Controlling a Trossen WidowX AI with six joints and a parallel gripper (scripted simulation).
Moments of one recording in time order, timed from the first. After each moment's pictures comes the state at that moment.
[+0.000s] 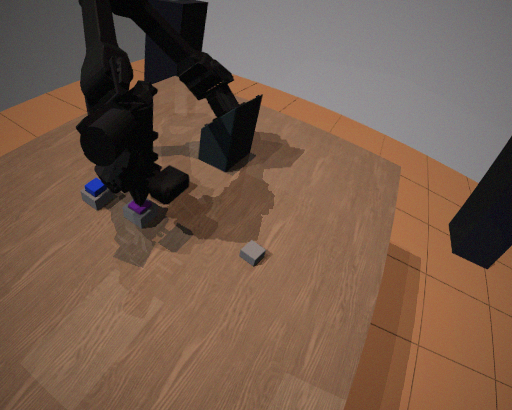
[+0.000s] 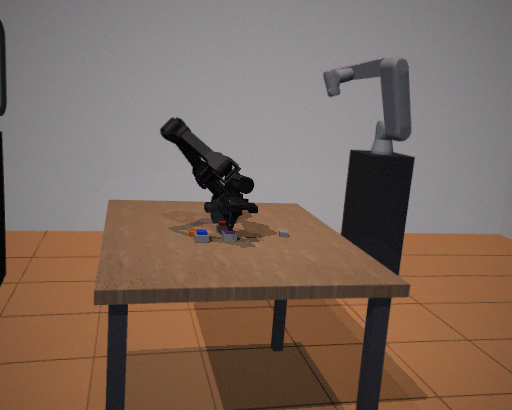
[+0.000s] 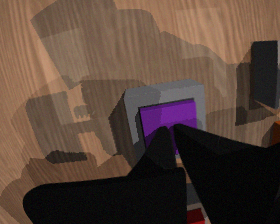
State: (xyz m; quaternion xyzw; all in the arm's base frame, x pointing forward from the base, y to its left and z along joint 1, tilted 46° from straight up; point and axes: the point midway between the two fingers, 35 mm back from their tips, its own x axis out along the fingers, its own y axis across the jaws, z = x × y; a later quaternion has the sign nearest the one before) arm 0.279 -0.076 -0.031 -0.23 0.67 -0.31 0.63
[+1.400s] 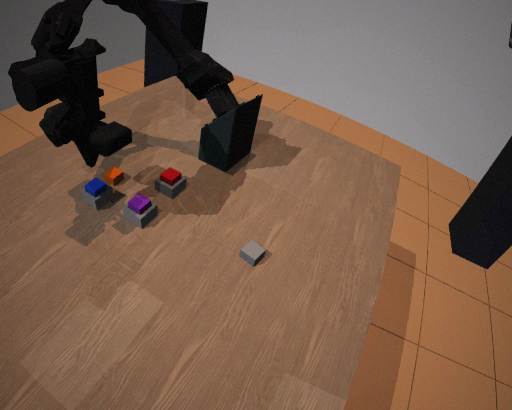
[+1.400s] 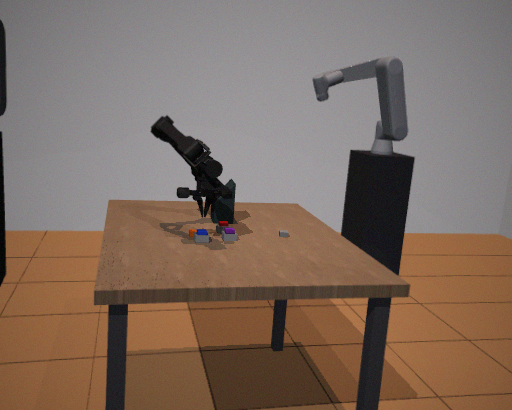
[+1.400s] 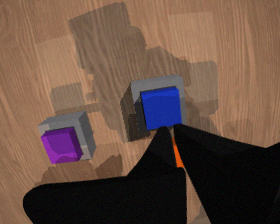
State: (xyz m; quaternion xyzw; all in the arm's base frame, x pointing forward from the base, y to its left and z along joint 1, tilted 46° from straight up) arm 0.302 -0.111 0.081 -0.23 0.67 -0.31 0.63
